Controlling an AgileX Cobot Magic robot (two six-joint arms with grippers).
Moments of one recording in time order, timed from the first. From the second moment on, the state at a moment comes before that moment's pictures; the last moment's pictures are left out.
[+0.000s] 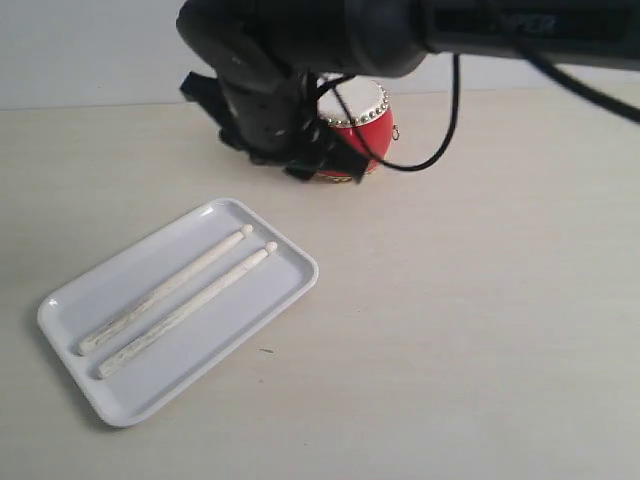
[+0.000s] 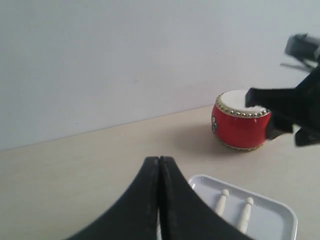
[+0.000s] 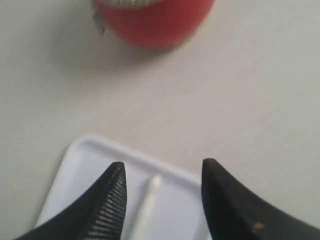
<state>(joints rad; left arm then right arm) -0.32 0.47 -0.40 0.07 0.19 0.01 0.89 2.04 -1.72 -0.53 1.04 1.60</state>
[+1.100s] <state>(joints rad) -0.32 0.47 -0.40 0.07 0.19 0.01 0.57 1.55 -1.63 -0.68 0.93 0.96</state>
